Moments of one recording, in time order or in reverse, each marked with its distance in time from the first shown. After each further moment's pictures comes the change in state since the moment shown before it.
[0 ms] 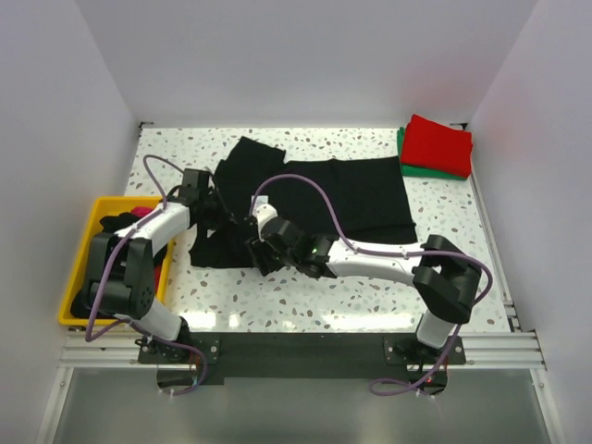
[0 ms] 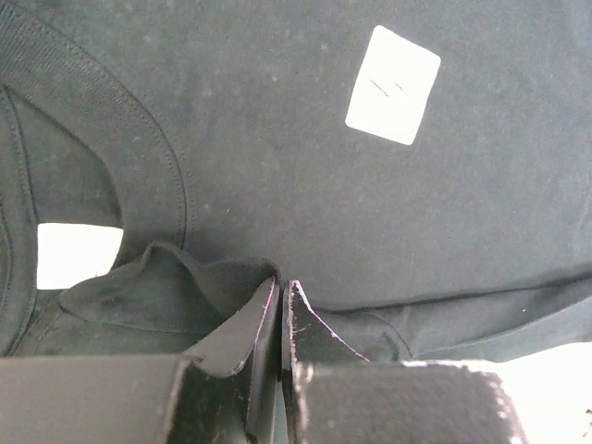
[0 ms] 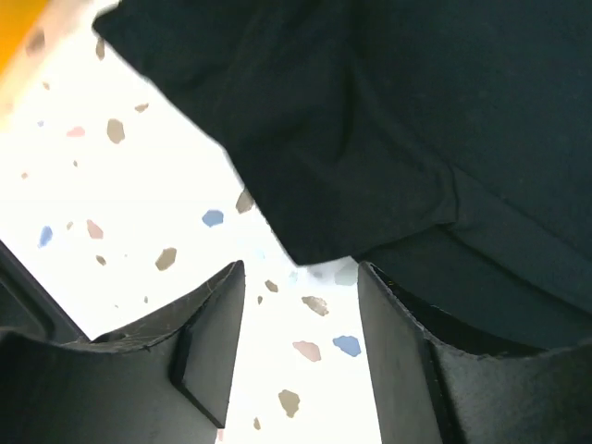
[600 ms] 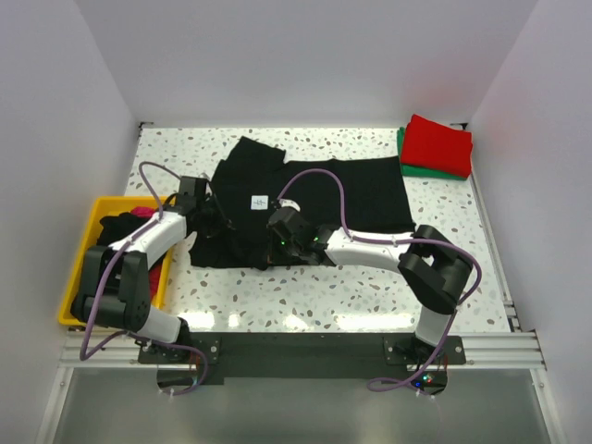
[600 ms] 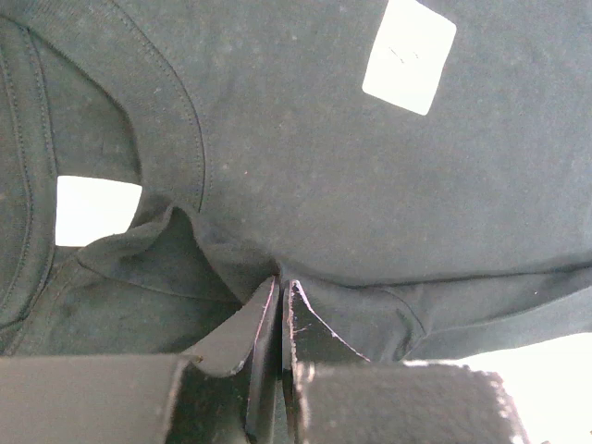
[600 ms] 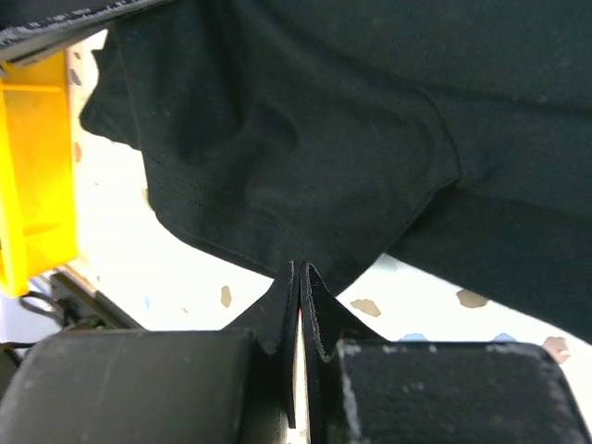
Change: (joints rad) left arm 0.000 -0.084 -0.079 0.002 -0.008 0.000; right arm -0.097 0.076 -0.006 -0.001 -0.107 0.492
